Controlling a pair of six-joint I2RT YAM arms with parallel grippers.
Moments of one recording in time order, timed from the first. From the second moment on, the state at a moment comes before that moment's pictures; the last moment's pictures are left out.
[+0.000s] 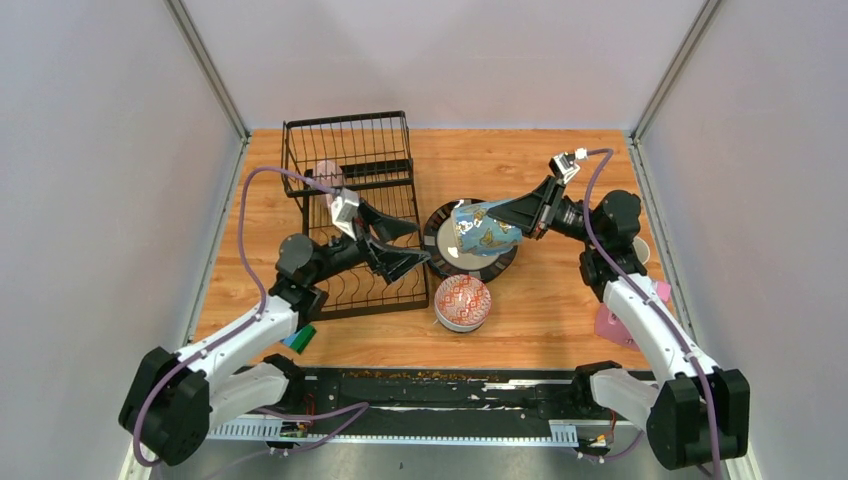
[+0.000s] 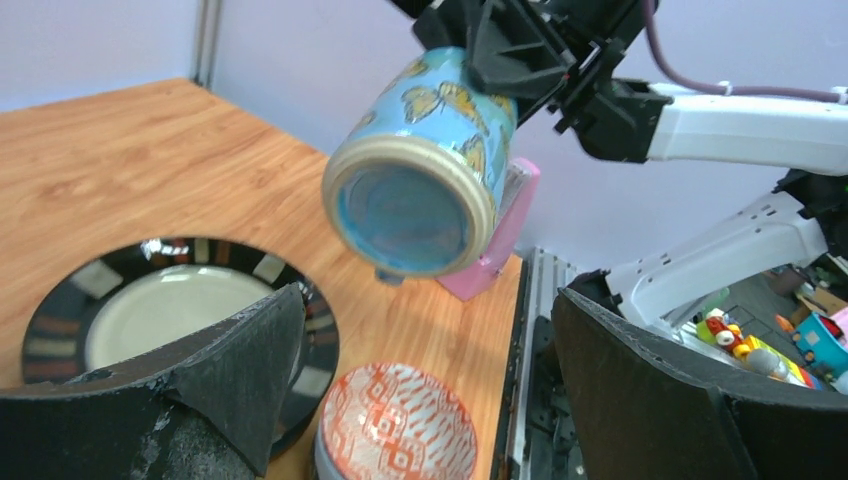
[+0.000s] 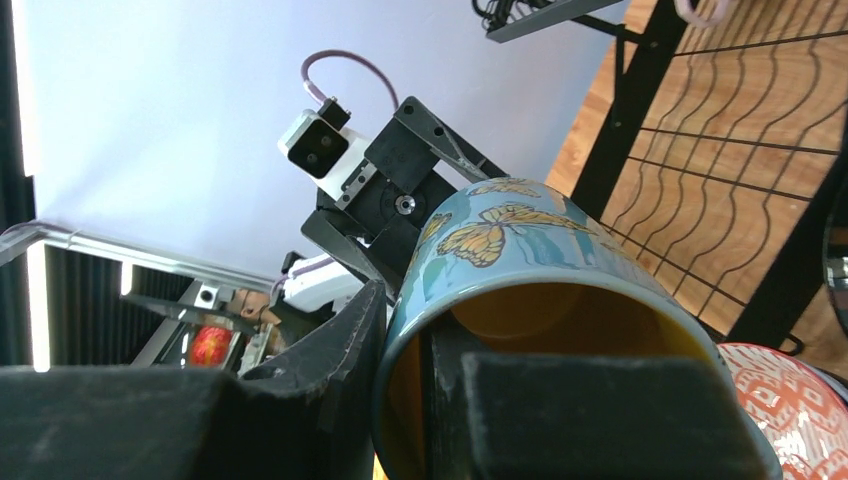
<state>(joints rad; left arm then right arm) -0.52 1.01 0.47 0.83 0.67 -0.61 0.17 1.06 0.74 0.50 -0.97 1.36</state>
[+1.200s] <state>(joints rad) -0.69 1.42 0.65 1.21 0.58 -0.67 0.23 1.22 0.73 0.95 -1.04 1.64</state>
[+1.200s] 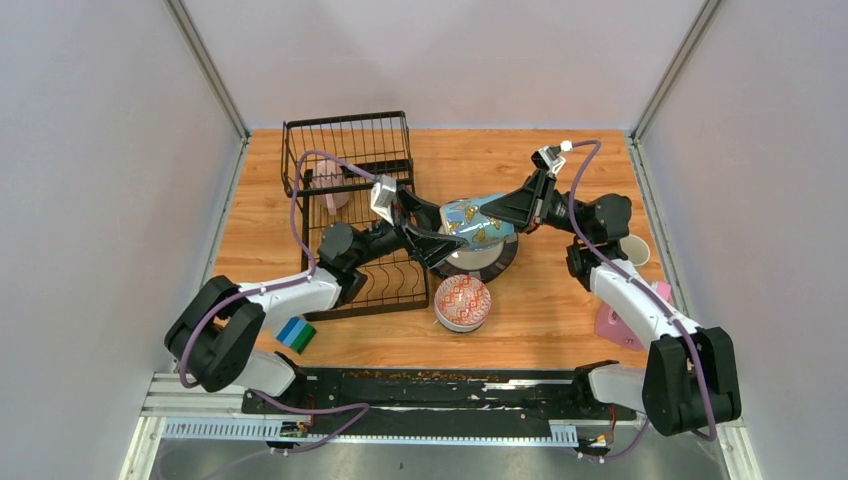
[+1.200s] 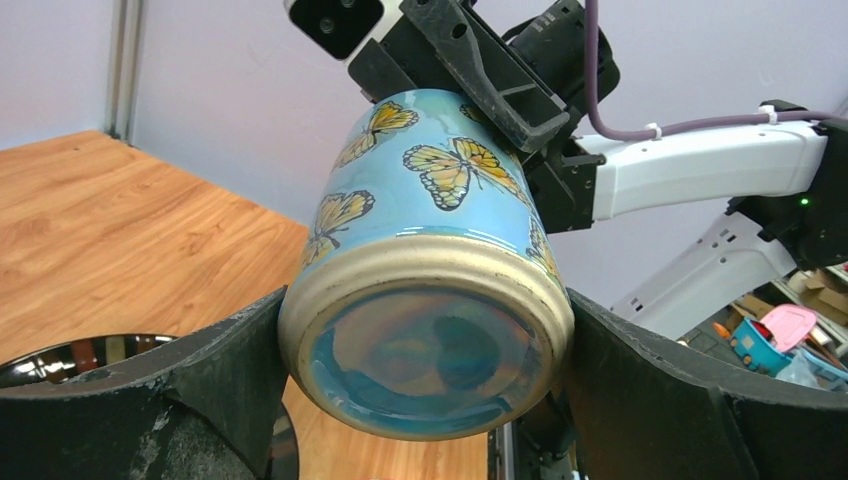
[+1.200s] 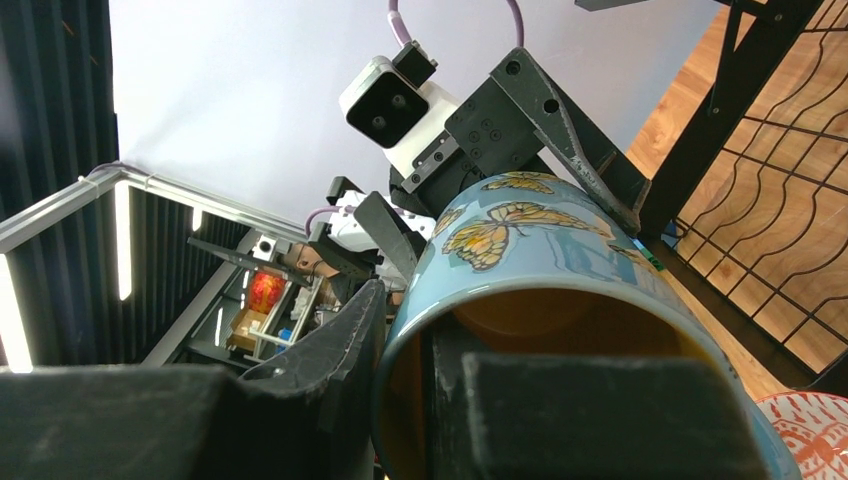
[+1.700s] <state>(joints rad) -0.69 1.44 0.66 1.19 0.60 -0.69 0.23 1.29 0.72 1.03 -1.06 1.68</state>
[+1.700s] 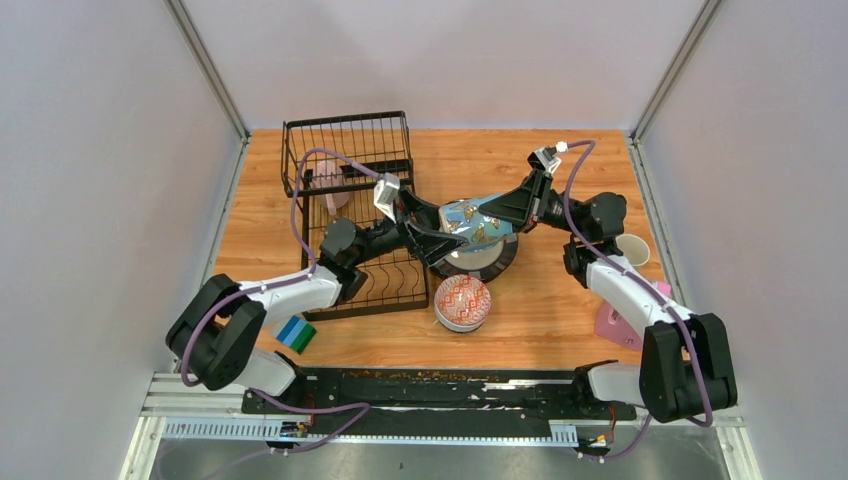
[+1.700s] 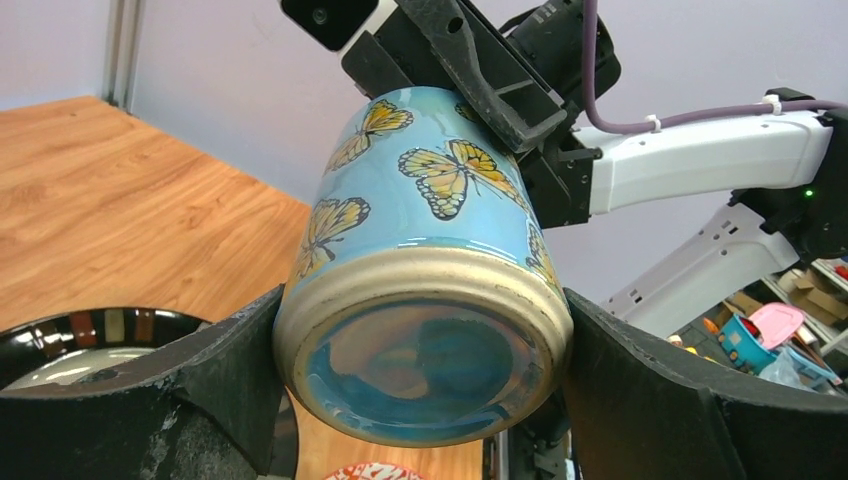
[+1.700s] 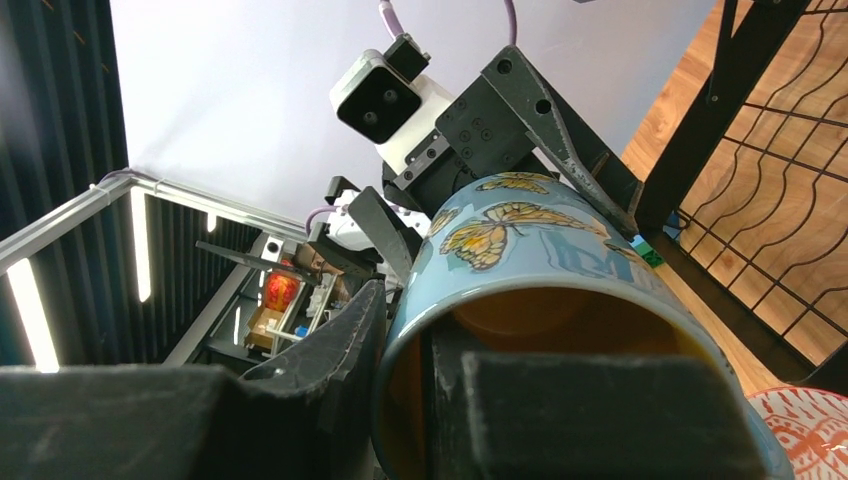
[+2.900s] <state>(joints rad) -0.72 1.02 0.64 0.38 0.25 -0.42 0.32 1.39 0.73 0.74 -0.99 1.45</state>
